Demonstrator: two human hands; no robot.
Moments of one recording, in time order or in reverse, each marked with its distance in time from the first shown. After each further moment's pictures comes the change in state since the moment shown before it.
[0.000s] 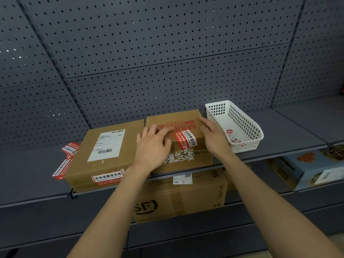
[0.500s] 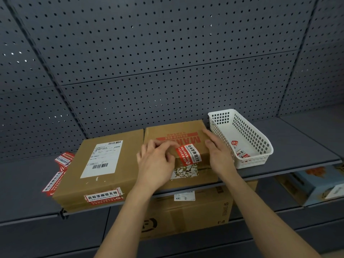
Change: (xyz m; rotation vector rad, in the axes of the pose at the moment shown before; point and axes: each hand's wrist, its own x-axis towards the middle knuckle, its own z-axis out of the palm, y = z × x) left_hand 0.000 0.015 -0.004 -0.174 -0.051 -0.133; right_hand -0.001 0.009 0.012 0.167 0.081 0.006
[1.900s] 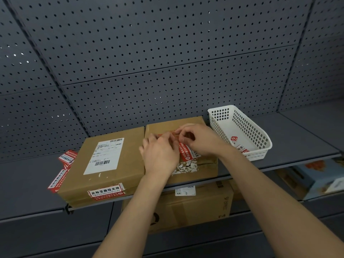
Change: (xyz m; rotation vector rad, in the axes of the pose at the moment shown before) left_hand 0.008 0.029 0.005 0.053 0.137 -0.161; right_hand 0.041 -0.044 0.012 -0.560 -0.457 -0.353
